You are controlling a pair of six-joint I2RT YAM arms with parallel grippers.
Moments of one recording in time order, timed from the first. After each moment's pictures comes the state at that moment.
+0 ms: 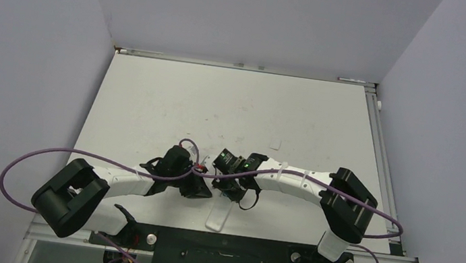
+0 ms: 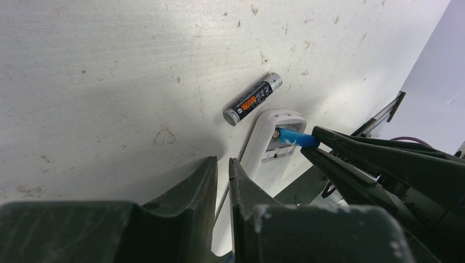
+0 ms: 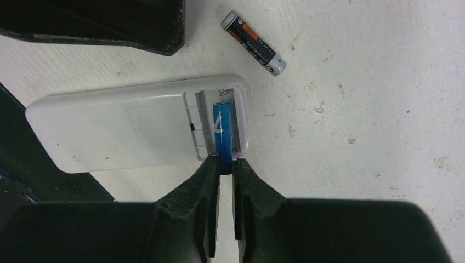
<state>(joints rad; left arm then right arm) -0.65 1.33 0.36 0.11 0.37 -1.02 1.07 1.70 1.11 -0.66 -0.05 -0.08</state>
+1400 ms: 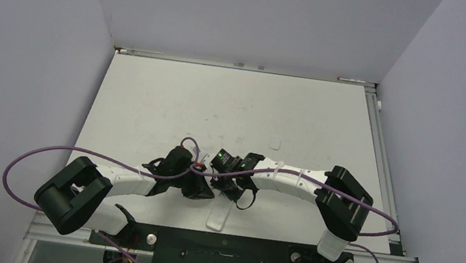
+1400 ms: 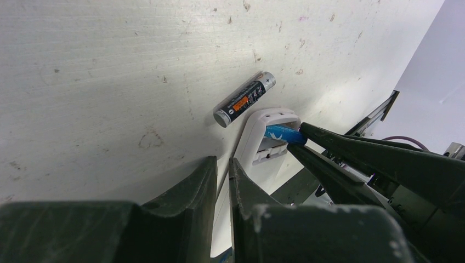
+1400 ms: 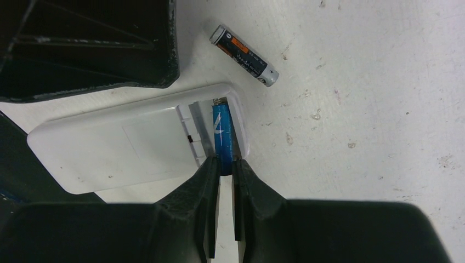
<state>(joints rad) -0.67 1.36 0.37 0.15 0.37 -1.06 1.07 1.73 1.13 -0.66 -0.01 -0.02</state>
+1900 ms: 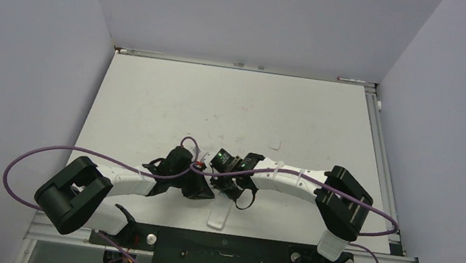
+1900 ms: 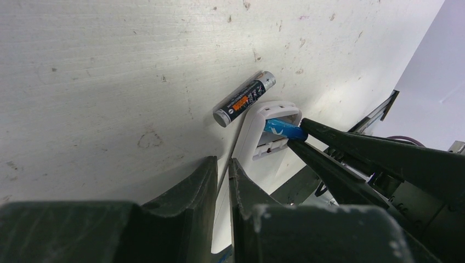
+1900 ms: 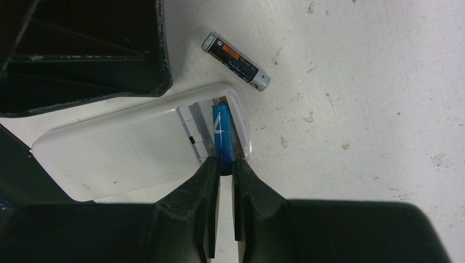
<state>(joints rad) -0.68 1.36 0.37 0.15 0.37 -1.06 1.07 1.73 1.13 -0.64 0.01 0.00</state>
